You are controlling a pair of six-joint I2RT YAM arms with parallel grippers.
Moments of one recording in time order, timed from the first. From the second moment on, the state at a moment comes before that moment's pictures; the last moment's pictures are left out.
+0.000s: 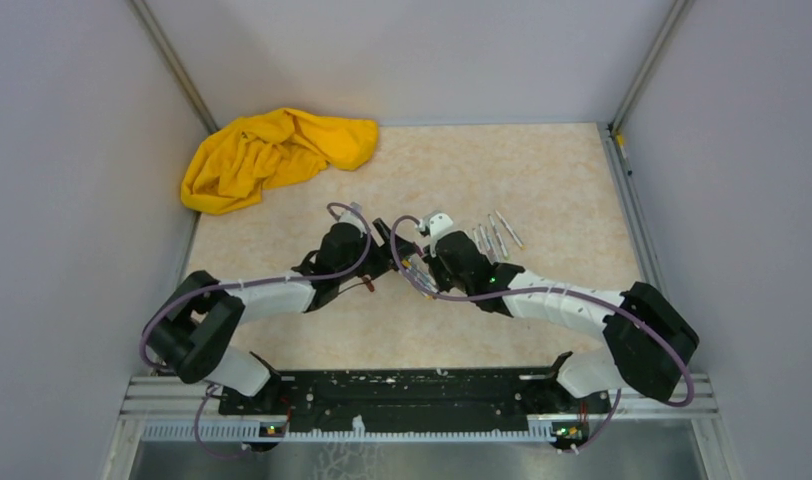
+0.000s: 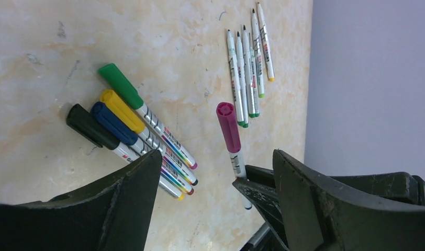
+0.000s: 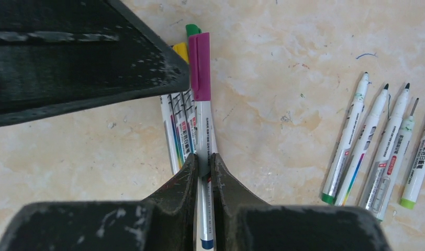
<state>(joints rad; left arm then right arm) -0.68 1.47 0.59 0.46 0.05 -1.06 0.87 1.34 0.71 -0.02 0.22 0.16</state>
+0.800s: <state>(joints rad) -0.68 1.60 0.59 0.63 0.16 -1.23 0.96 1.31 0.69 -0.02 0.23 0.21</state>
